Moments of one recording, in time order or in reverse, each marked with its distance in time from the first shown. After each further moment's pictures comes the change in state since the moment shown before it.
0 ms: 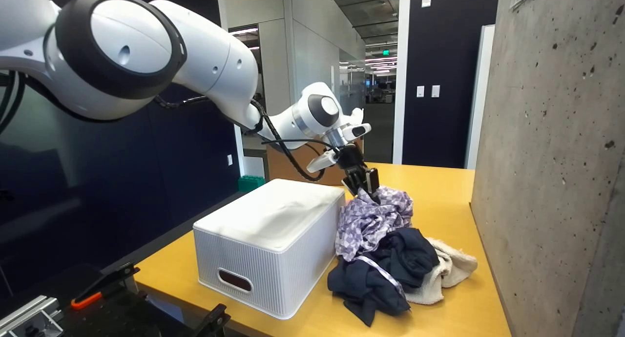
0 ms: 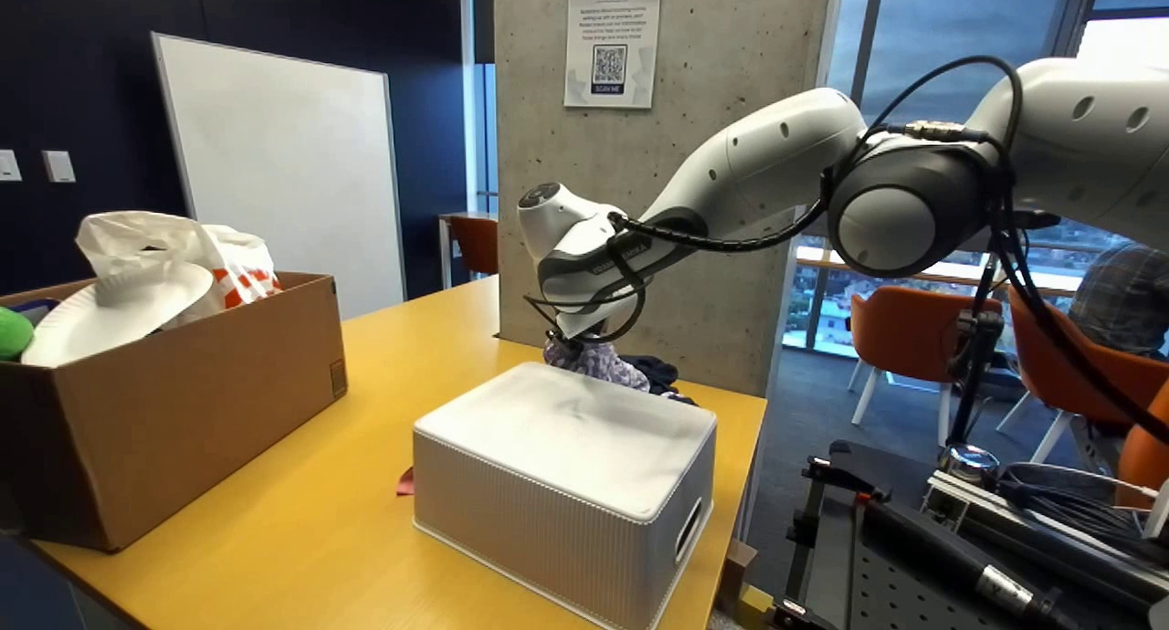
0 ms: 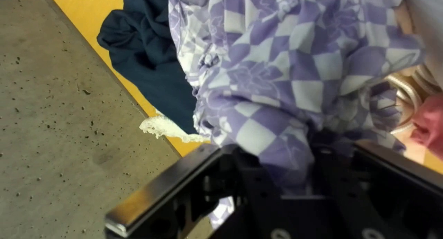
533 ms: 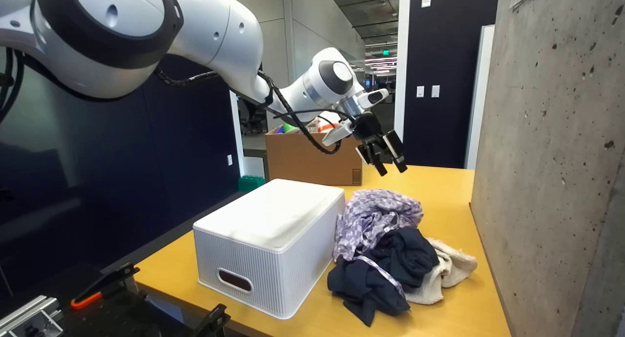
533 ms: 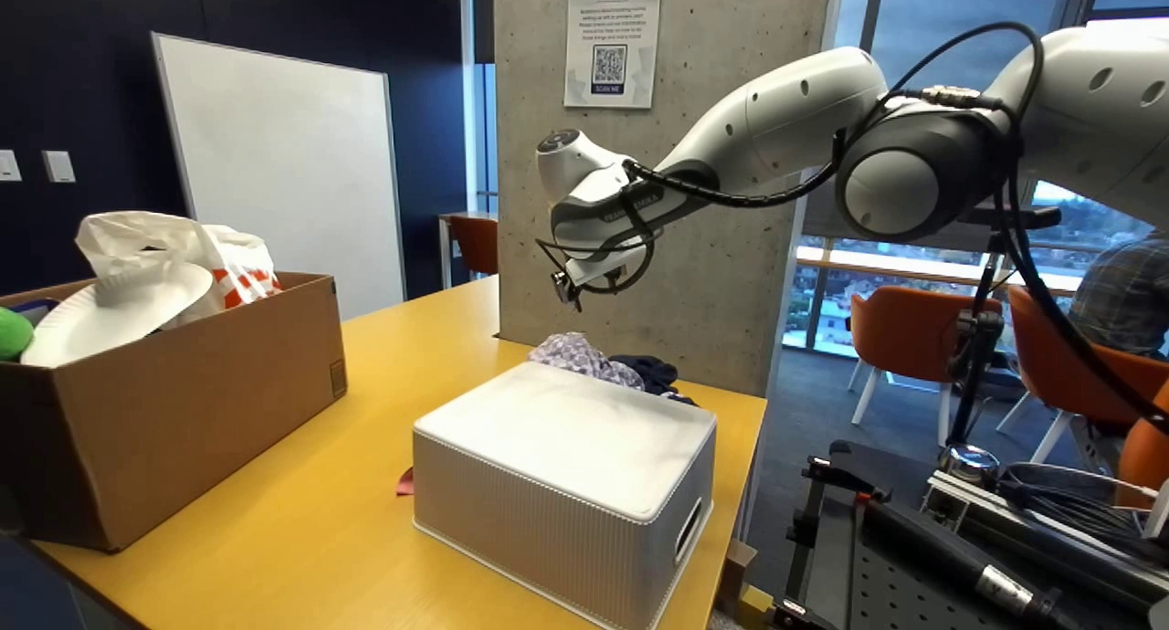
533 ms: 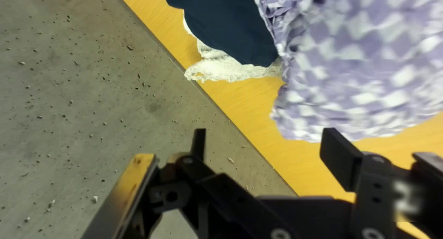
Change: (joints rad) arm -0.043 -0.091 -0.023 0.012 -0.001 0.001 0.002
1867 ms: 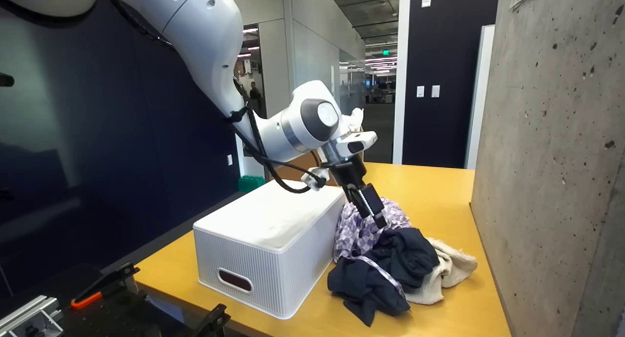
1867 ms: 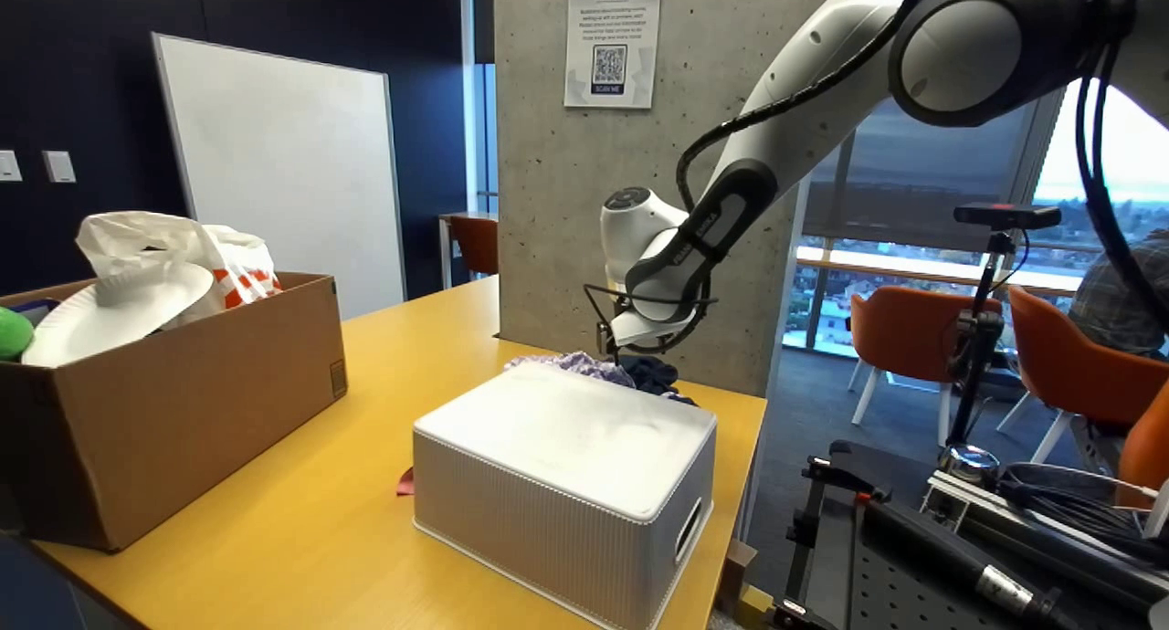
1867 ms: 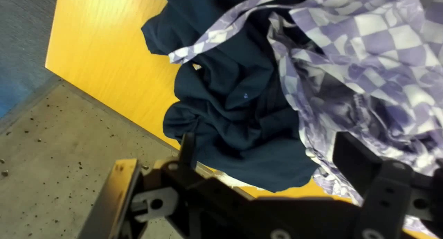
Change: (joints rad) arm 0.106 -0.302 -0.081 -0.827 0.012 0.503 0.304
